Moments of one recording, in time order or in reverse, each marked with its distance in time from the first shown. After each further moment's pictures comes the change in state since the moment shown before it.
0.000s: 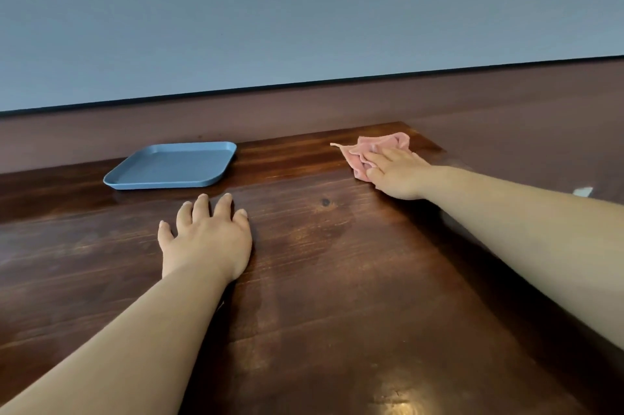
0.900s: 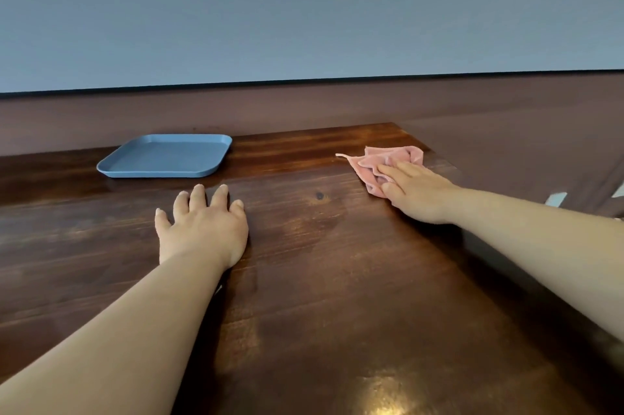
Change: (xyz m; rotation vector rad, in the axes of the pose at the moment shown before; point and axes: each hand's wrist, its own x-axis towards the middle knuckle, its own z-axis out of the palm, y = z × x) left_hand 0.004 -0.003 0.005 0.006 0.001 0.007; right_hand -0.044 0.028 0.010 0.058 -0.009 -0.027
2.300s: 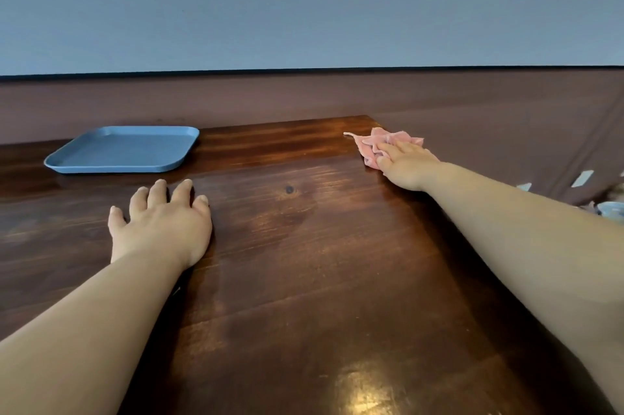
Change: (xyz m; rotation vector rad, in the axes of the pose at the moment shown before) left_hand 0.002 -0.002 -0.002 -0.006 0.023 -0.015; right_hand 0.023 0.033 -0.019 -0.027 0.051 0.246
